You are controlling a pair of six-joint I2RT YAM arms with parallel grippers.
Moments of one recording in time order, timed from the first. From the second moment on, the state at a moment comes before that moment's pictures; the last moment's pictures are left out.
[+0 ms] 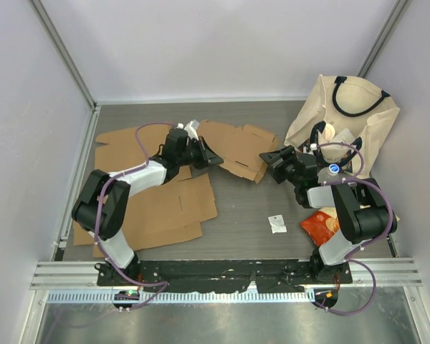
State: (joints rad) left arm -0.48 1.72 0.99 0.26 0.45 -0.83; right arm 0.17 1.61 0.48 0.76 -0.23 1.17
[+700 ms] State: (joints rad) left arm -0.47 1.64 0.95 0.24 0.47 -0.82; right arm 0.20 1.60 0.42 0.88 -0.17 1.29
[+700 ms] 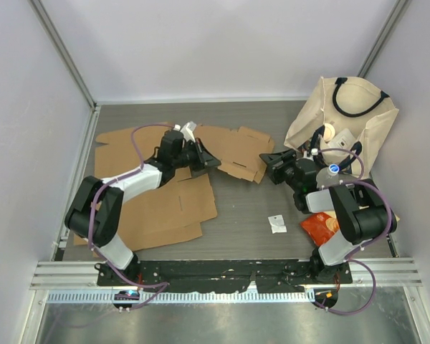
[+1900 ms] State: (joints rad) left arm -0.46 1.13 1.09 -0.06 0.28 -0.54; right arm 0.33 1.33 1.22 -0.20 -0.13 0.37
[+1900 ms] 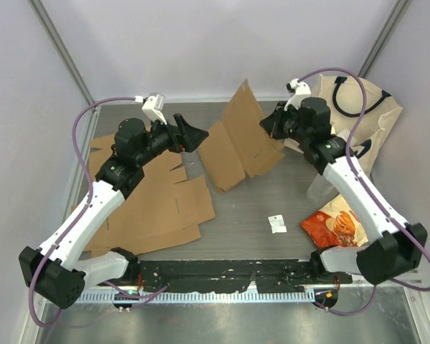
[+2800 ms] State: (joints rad) left arm -0.22 1.00 1.07 0.00 0.47 -0.51; right arm 0.28 1.32 1.38 -0.70 -0.99 0.04
